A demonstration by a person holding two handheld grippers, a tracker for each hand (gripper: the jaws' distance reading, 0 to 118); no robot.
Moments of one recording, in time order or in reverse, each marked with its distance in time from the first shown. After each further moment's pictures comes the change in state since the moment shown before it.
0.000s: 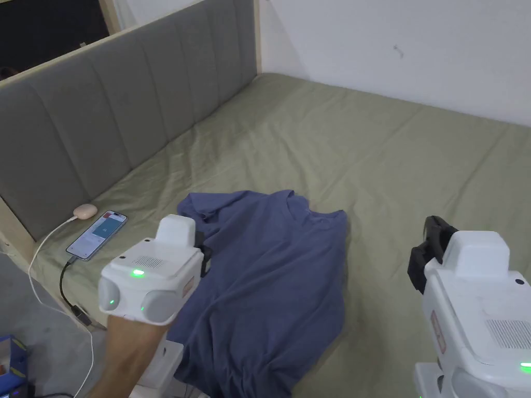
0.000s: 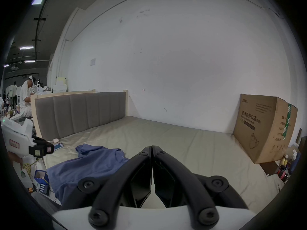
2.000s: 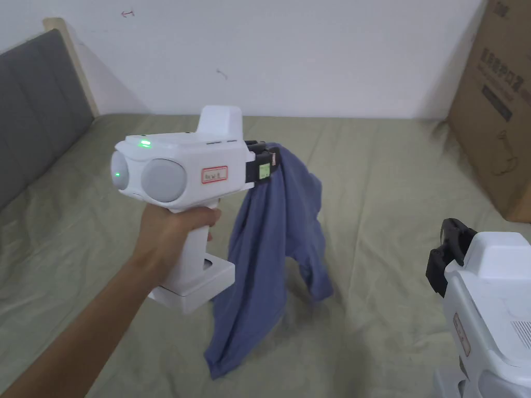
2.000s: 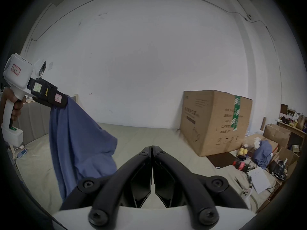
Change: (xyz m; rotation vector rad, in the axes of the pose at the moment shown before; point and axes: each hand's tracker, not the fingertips) left arm 0.272 0.195 0.064 0.166 -0.781 -0.166; right arm 0.173 -0.019 0.136 0.007 -0.424 -0.069
